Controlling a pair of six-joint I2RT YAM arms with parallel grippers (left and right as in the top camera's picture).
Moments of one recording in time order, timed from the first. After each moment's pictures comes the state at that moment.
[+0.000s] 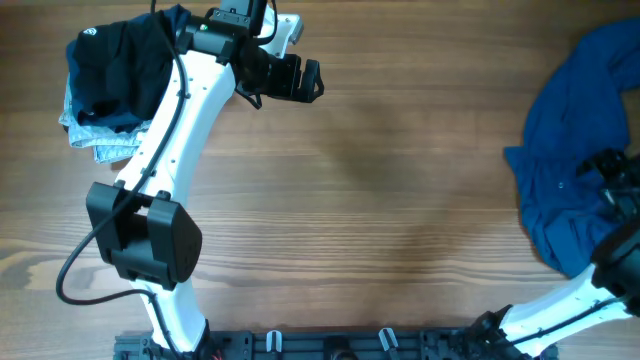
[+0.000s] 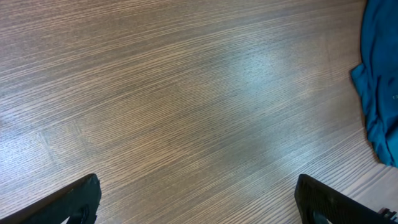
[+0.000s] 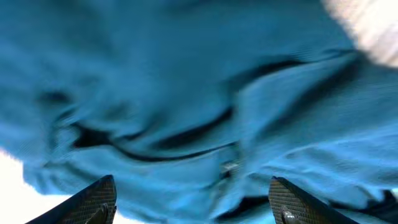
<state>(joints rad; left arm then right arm) -0.29 1.99 1.91 -1.08 0.37 -0.07 -0.77 1.98 1.47 -1.08 -0.10 0.36</state>
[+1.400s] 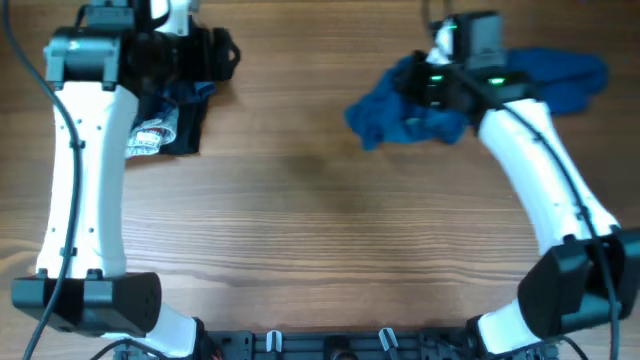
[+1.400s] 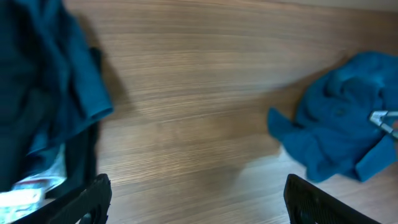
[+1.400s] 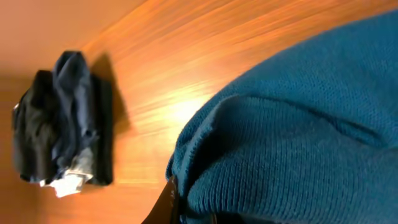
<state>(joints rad) -0.04 1.73 1.94 -1.17 0.30 -0.08 0.22 1.71 1.45 -0.59 -0.31 0.61</state>
